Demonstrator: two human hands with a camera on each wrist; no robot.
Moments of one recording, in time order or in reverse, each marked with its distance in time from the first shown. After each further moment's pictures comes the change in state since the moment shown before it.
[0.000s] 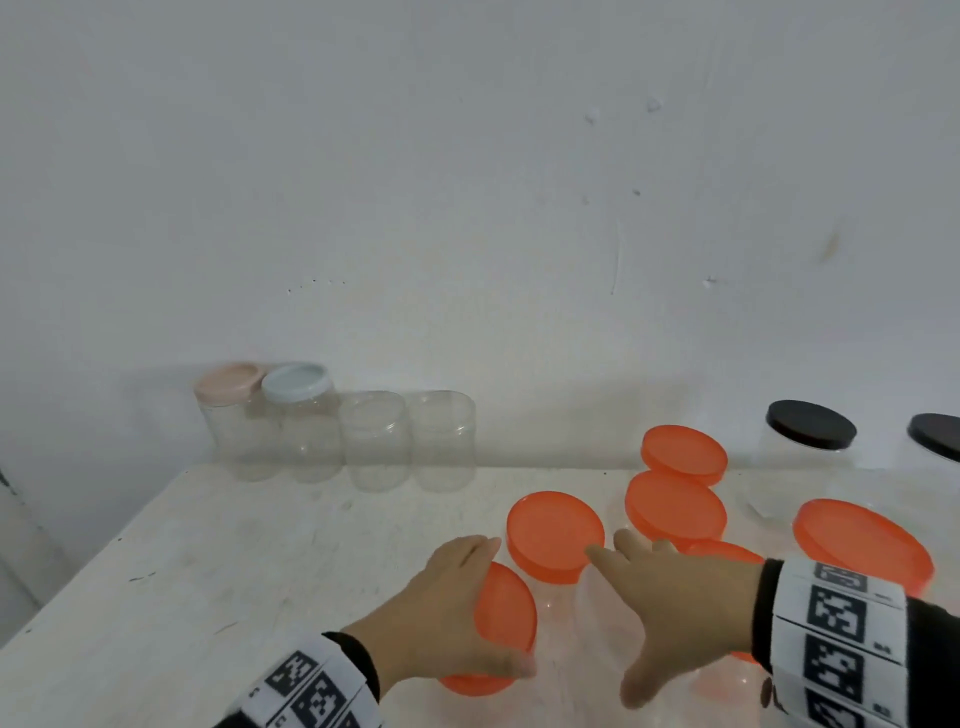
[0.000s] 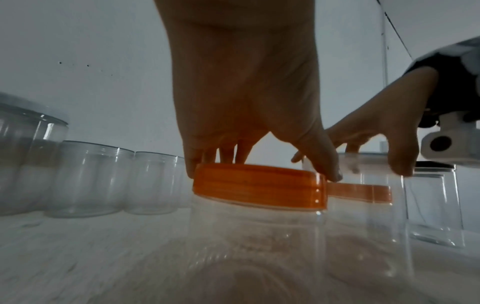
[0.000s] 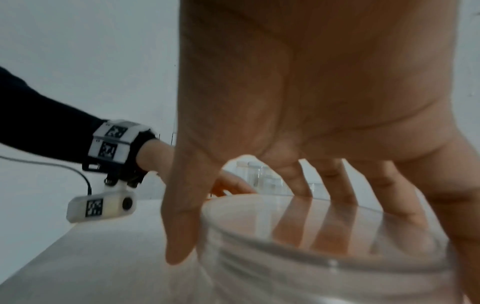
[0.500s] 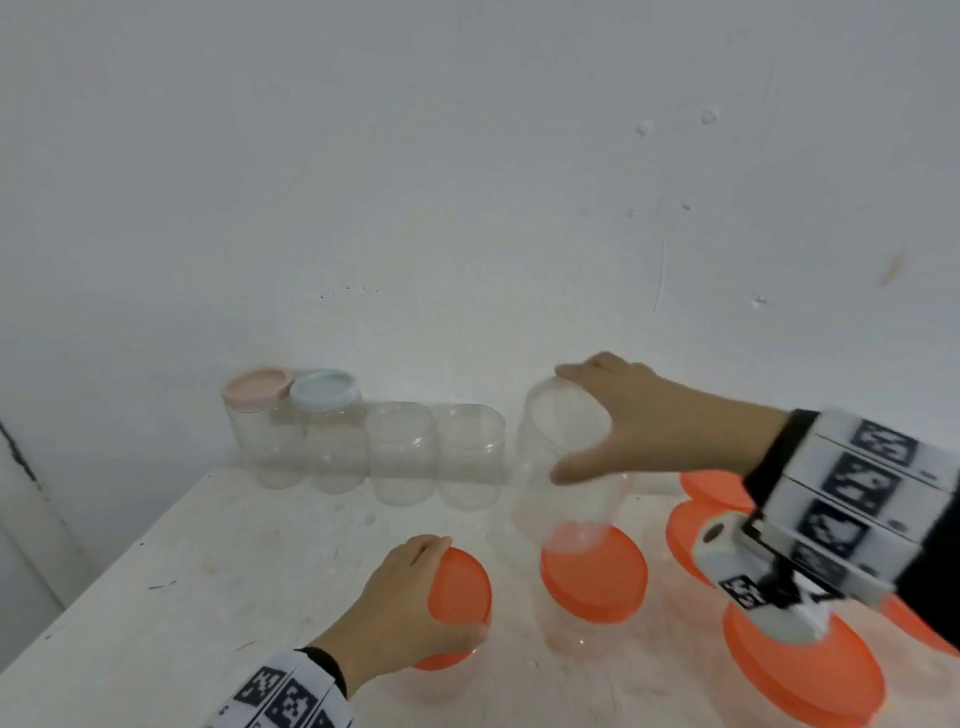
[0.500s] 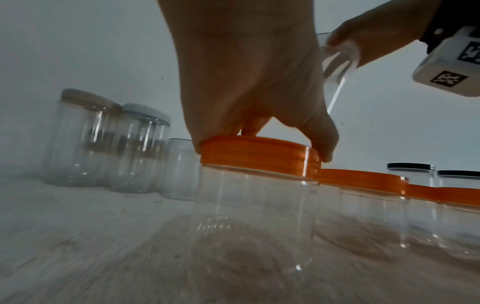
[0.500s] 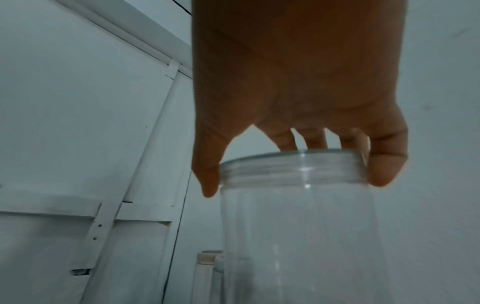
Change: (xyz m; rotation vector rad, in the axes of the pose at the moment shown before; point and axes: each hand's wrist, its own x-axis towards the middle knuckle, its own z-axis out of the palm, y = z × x) left_hand 0.001 -0.056 -0.022 -0.117 0.206 -0.153; right_hand 0.015 -0.021 -0.131 0.230 0.577 -0.150
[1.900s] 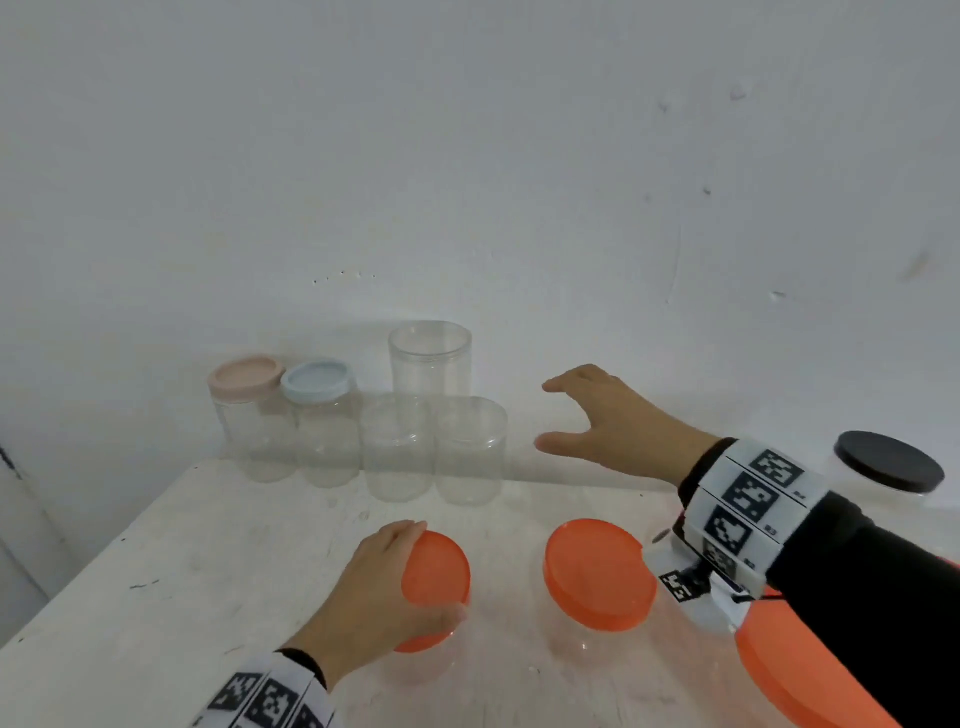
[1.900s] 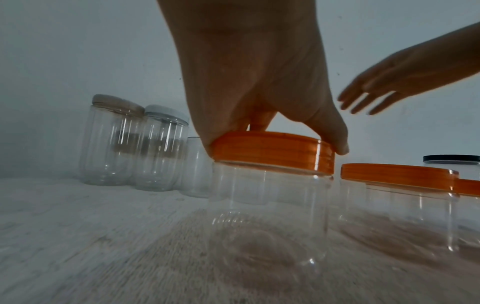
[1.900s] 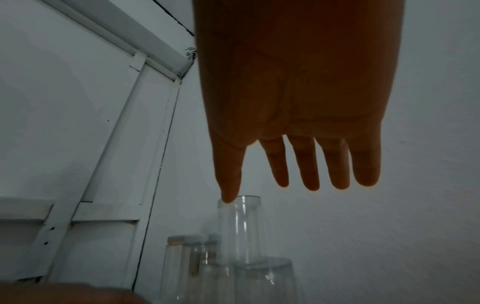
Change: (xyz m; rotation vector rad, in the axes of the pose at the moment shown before) left_hand 0.019 -0.034 -0.002 -0.104 0.130 -0.022; right_hand 0.057 0.026 0.048 0.102 0.104 0.017
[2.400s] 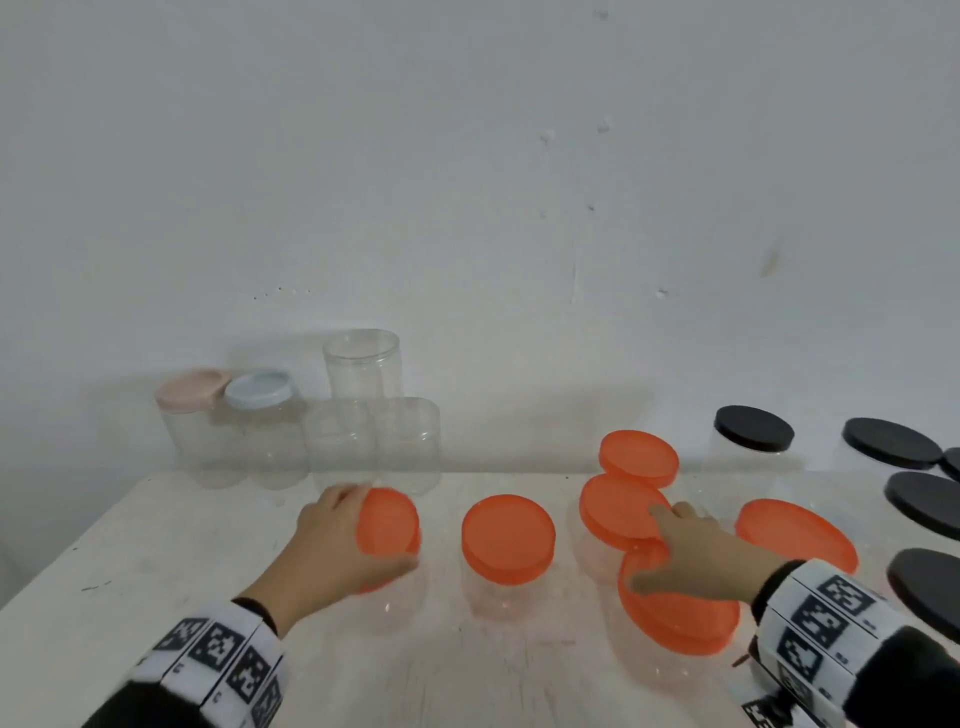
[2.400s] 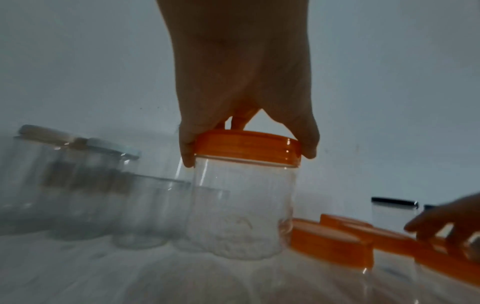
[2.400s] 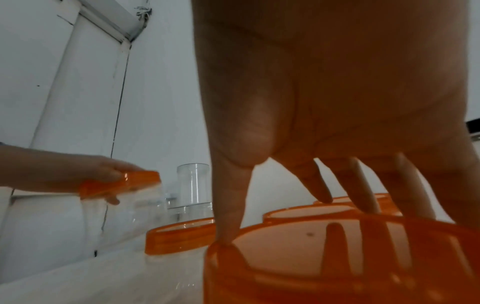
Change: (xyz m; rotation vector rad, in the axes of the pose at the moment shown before) left_hand -0.024 0.066 -0.007 0.115 0.170 -0.003; right_hand -0.154 0.117 0.021 -0.106 -0.322 0.519
